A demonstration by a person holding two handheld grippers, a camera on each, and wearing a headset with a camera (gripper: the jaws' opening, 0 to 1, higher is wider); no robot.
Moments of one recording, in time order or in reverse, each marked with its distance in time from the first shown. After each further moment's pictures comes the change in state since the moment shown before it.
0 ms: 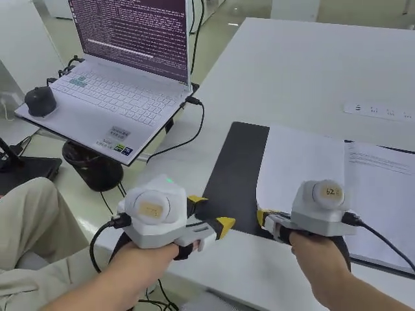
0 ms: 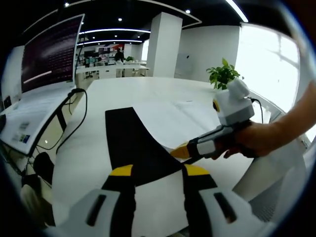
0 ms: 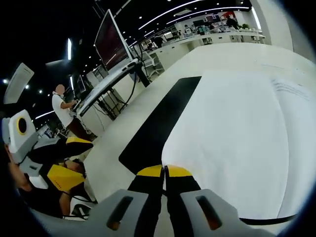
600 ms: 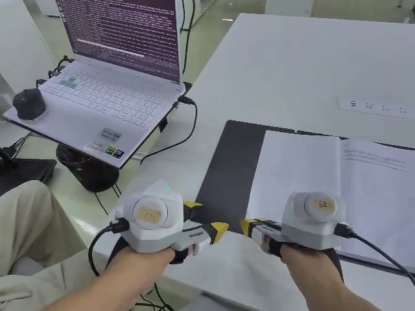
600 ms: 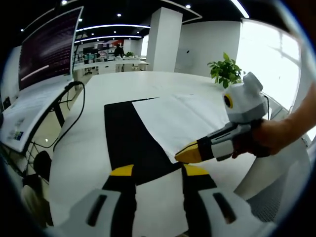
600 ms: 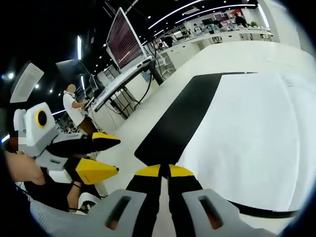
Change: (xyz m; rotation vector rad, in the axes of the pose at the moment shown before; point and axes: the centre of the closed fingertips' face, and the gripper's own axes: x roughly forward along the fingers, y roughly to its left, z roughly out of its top) left arm 0.018 -0.004 -0.005 0.020 0.039 -0.011; right arm -0.026 0.024 0.002 0.008 -0.047 0.119
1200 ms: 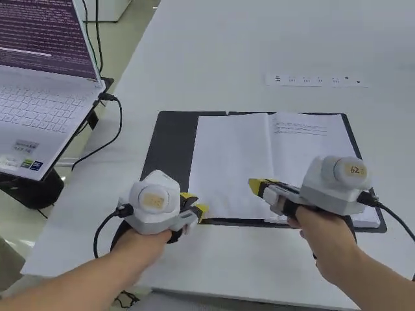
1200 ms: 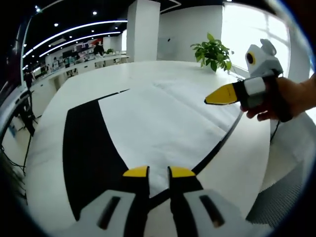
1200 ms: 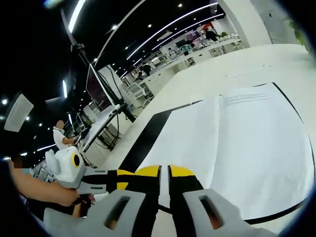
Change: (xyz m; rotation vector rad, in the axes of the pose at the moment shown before) left arm 0.100 -0.041 -0.012 0.143 0.089 -0.072; right arm -0.101 -0.115 0.039 0.177 -0.234 -0.154
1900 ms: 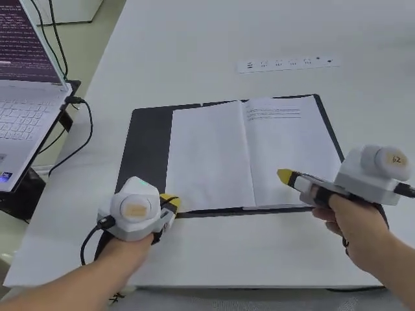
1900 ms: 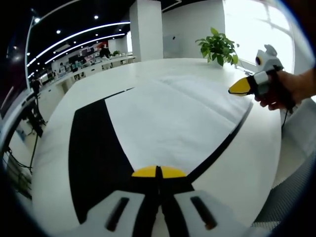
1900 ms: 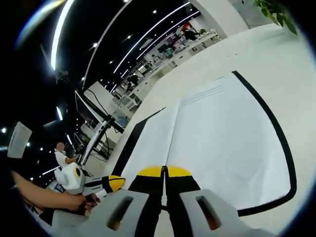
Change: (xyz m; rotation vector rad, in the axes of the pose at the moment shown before) left arm 0.002 0.007 -0.007 0.036 -0.007 0.096; right arm -0.033 -0.056 -0.001 0.154 -0.024 0.019
